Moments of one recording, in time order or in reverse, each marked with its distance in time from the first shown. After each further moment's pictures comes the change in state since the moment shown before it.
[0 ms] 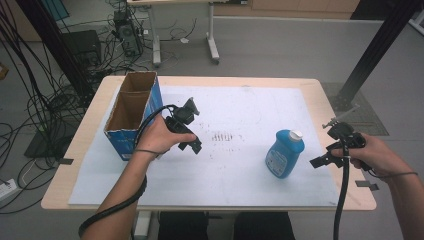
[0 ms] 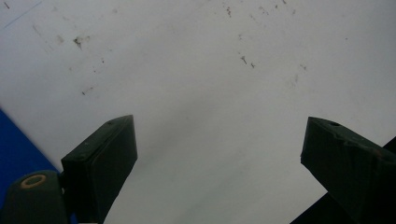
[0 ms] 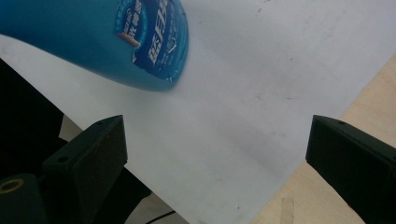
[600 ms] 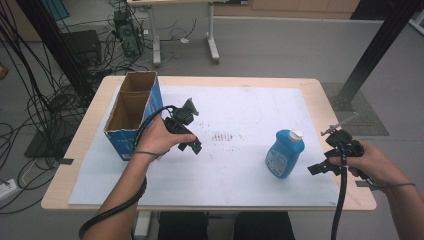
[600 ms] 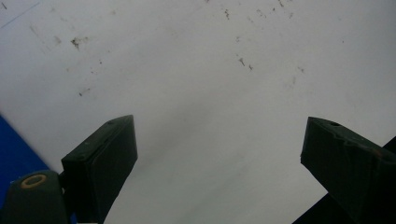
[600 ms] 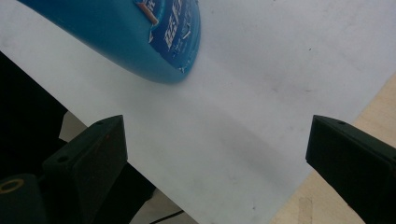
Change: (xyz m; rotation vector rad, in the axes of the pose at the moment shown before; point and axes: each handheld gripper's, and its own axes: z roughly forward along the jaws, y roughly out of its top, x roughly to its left) left arm 0.000 -0.002 0.002 -0.015 -0.012 -0.004; right arm 0.012 -0.013 0.009 -0.022 -0.003 -0.001
